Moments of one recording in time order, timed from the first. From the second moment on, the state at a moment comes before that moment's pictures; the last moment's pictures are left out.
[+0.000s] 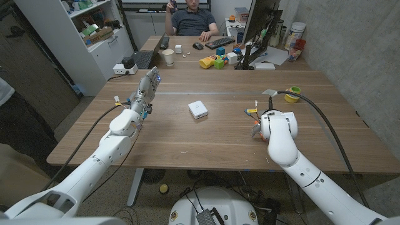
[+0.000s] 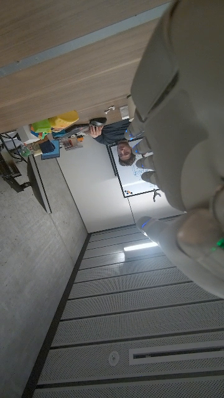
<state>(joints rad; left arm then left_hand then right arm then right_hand) 0.87 0.57 0.31 -1.37 -0.67 -0.37 -0.08 0.07 0.09 0.54 0.09 0.17 -0.17 0.05 0.17 0.16 -0.17 0.01 0.18 0.18 -0.17 0.04 0.18 0.17 -0.16 0.01 0.21 0.19 -1.03 -0.47 -0.54 -2.14 -1.73 -0.67 1.27 0.73 -0.06 0.10 -0.15 0.44 0.37 -0.03 0.22 0.20 0.34 -0.02 0.22 0.21 0.29 -0.04 0.21 0.19 0.40 0.01 0.20 0.18</state>
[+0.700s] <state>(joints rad) 0.84 0.56 0.32 -1.33 -0.67 -0.37 -0.09 0.07 0.09 0.54 0.09 0.17 -0.17 0.05 0.17 0.16 -0.17 0.01 0.18 0.18 -0.17 0.04 0.18 0.17 -0.16 0.00 0.21 0.19 -1.02 -0.46 -0.52 -2.10 -1.66 -0.64 1.18 1.00 0.08 0.02 -0.15 0.48 0.79 -0.07 0.34 0.26 0.77 -0.08 0.45 0.35 0.78 -0.08 0.61 0.55 0.52 -0.05 0.30 0.22</state>
